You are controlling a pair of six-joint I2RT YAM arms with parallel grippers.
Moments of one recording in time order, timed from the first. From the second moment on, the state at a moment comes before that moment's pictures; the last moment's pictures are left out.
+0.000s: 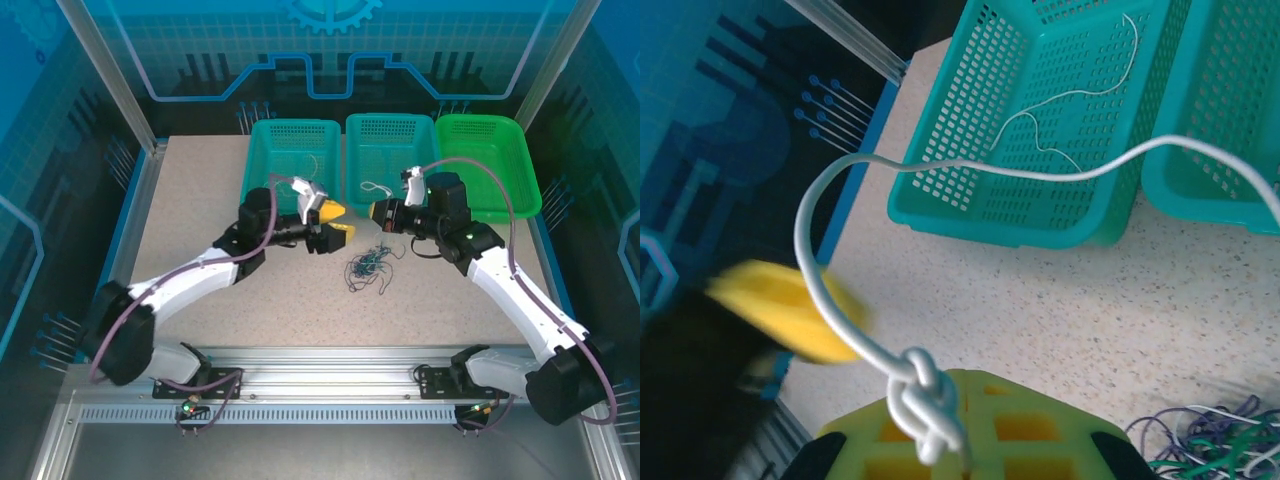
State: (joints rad) left arm -0.58 1.45 0.87 0.44 0.67 -0.26; right arm 0.38 1.17 1.01 -0.34 -0.42 0.61
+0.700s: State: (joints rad) left arm -0.65 1.75 0.96 0.80 0.62 -0.55; right arm 0.42 1.12 0.99 -0.36 -0.17 0.59
